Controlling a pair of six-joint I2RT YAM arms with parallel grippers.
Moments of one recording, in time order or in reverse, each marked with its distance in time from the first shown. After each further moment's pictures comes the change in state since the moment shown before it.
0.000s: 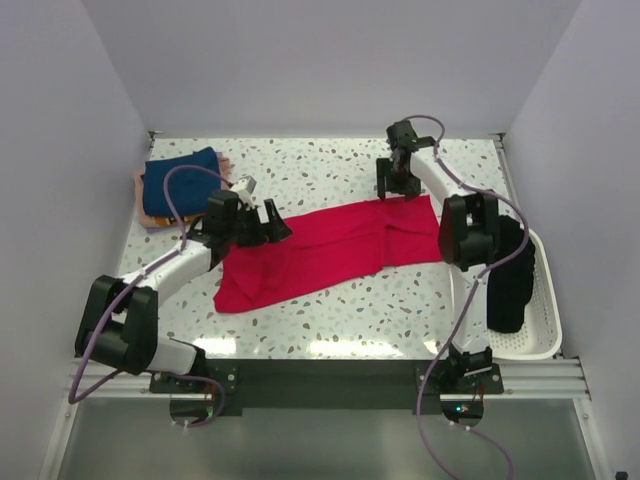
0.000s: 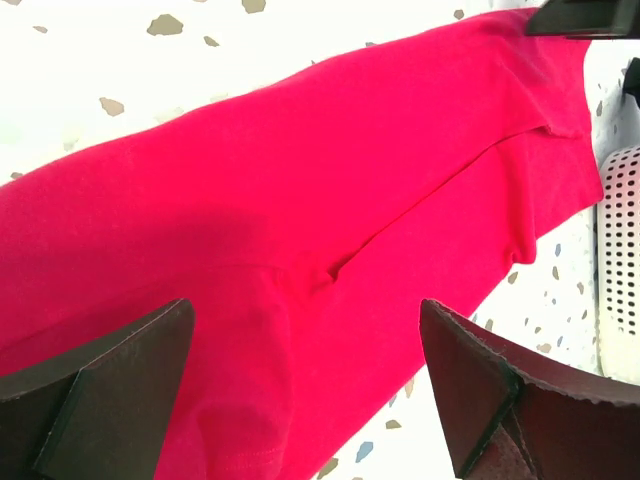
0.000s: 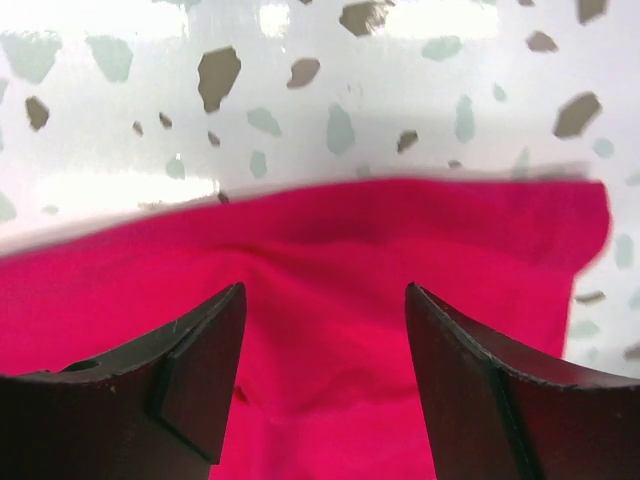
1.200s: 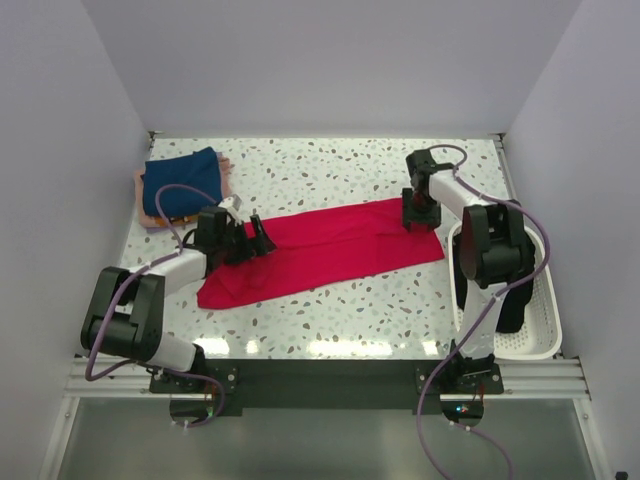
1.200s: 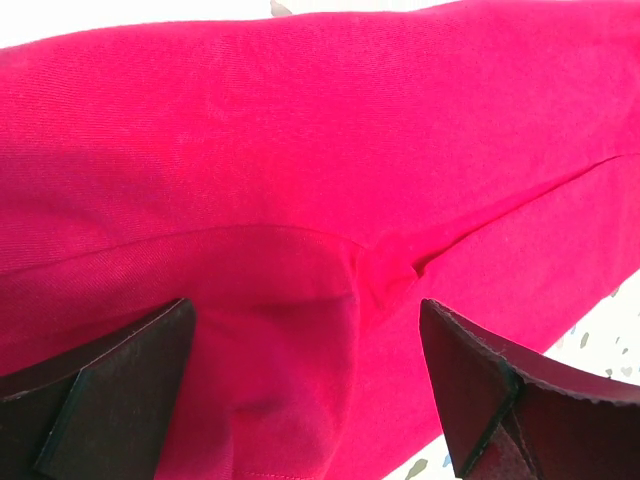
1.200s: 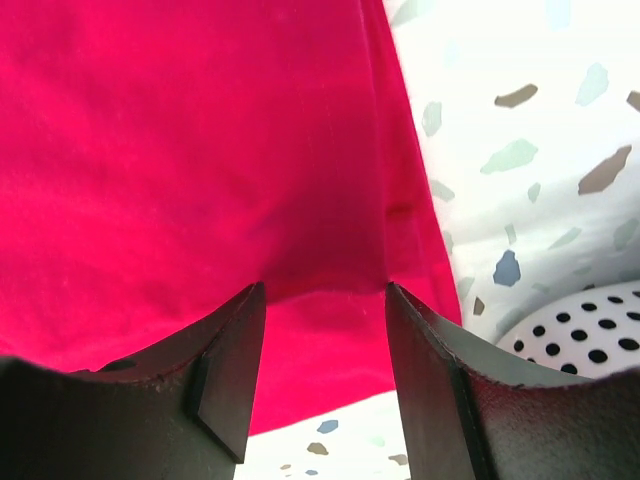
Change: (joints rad) left arm 0.106 0.064 -0.151 0.088 -0.013 0.026; right arm -0.064 -0.278 -0.487 0.075 0.088 0.032
